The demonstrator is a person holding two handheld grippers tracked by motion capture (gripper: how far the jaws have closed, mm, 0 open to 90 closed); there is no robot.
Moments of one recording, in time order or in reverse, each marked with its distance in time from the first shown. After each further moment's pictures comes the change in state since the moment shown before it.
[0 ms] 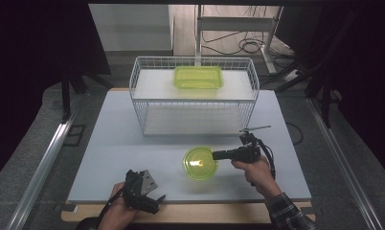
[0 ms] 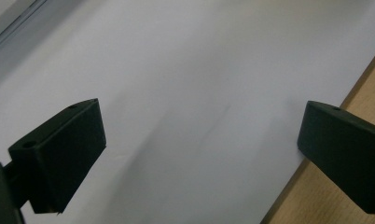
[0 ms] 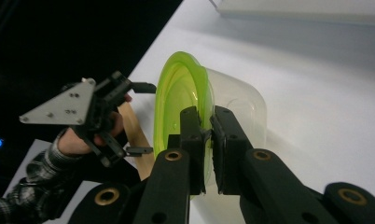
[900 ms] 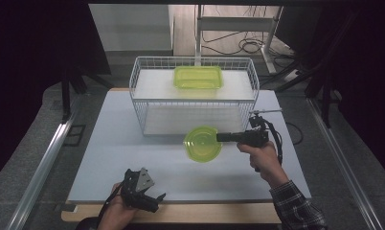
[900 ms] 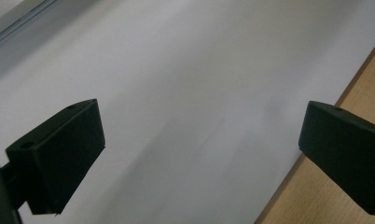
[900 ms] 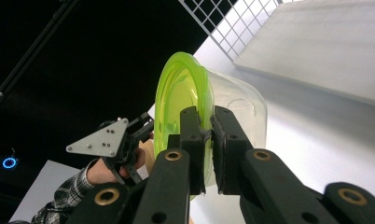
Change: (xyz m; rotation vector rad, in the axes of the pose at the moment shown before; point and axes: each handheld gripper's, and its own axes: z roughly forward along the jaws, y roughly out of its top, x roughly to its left) left arm 0.007 0.000 -0.006 -0.064 -0.057 -0.075; right arm 0.027 0.042 -0.031 -0.105 0.030 -0.024
